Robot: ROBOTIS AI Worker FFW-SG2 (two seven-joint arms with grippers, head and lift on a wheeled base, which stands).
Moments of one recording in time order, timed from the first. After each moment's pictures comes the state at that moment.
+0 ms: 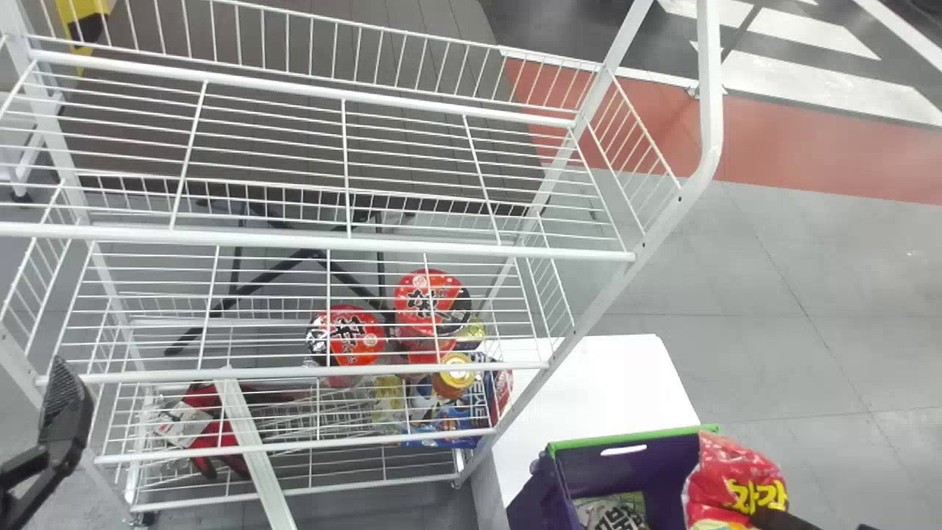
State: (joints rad) left arm 0.62 0.10 -0.05 -1.77 0.06 -0.43 0.10; right arm 0.37 -0.22 -1.11 -1.83 -0.33 1.48 0.65
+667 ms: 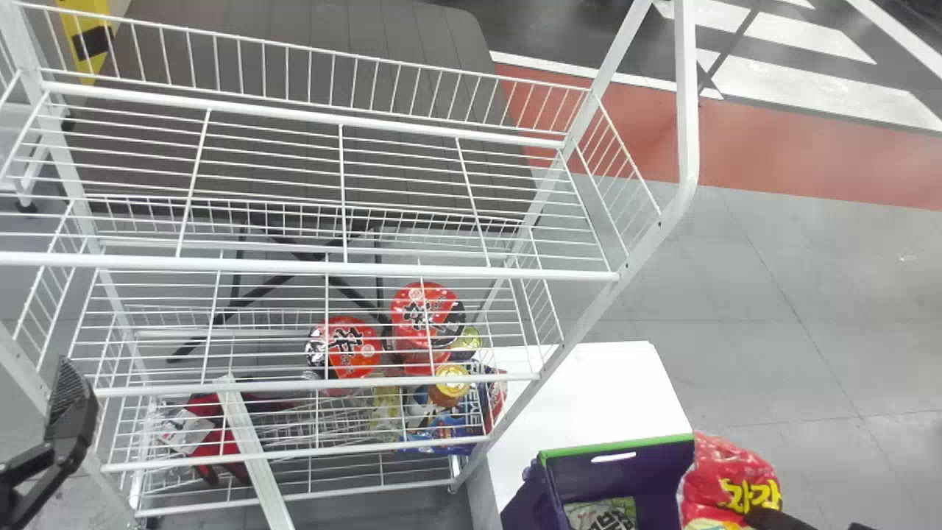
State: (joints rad) left arm 0.61 0.10 -0.05 -1.77 0.06 -0.40 0.10; right arm 0.36 -0.22 -1.10 -1.81 -0.33 1.47 0.64
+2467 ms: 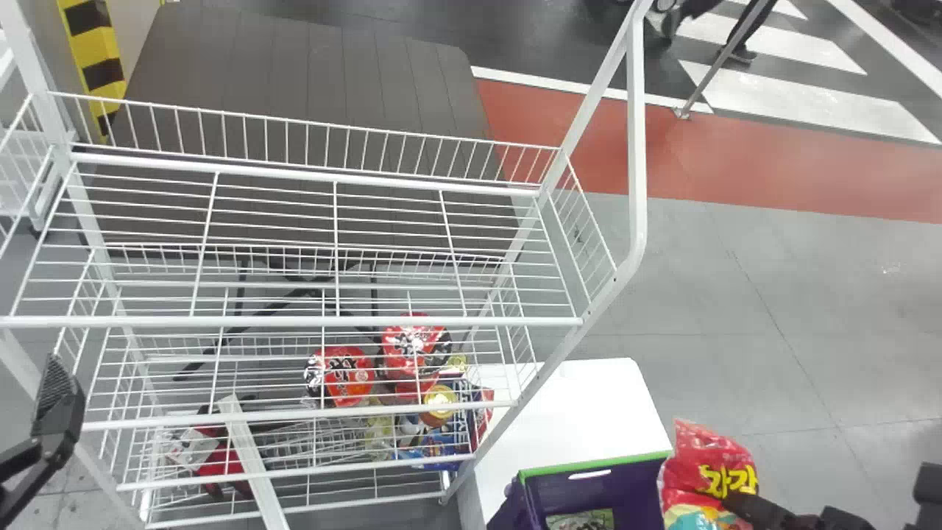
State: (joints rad) left arm 0.60 0.12 -0.04 -1.77 0.08 -0.38 0.10; right arm 0.33 -0.22 -1.05 -1.77 -0.33 1.44 0.64
